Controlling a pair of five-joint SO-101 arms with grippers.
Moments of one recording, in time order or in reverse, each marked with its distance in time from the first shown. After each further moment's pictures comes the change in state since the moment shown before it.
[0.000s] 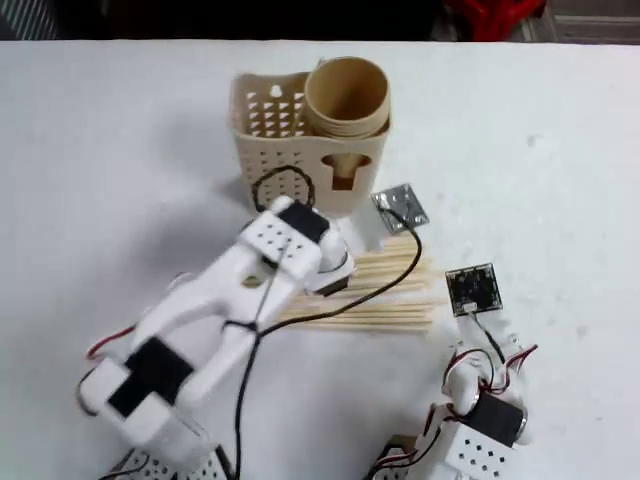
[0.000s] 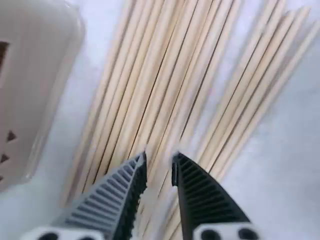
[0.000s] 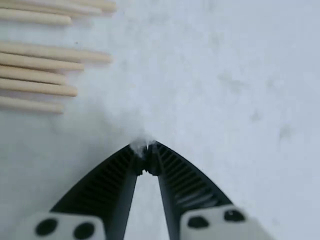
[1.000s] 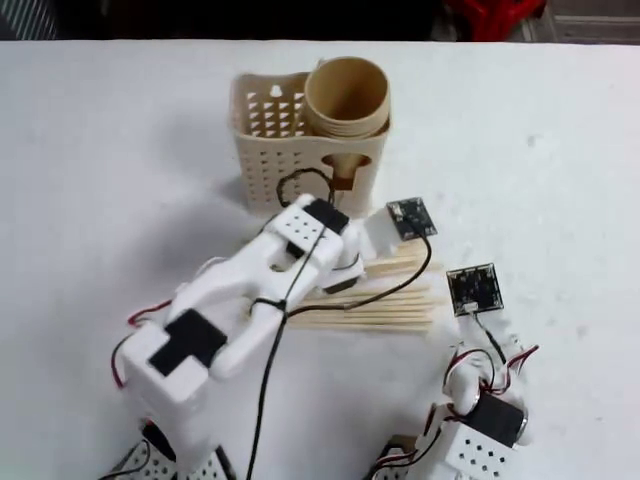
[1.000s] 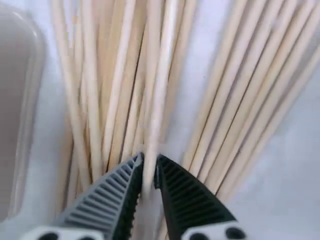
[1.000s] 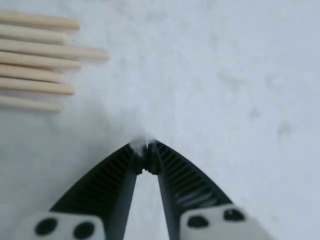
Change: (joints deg) left arm 0.4 9.8 -8.1 1.3 -2.8; right arm 0.4 0.0 0.0 -0.1 0.0
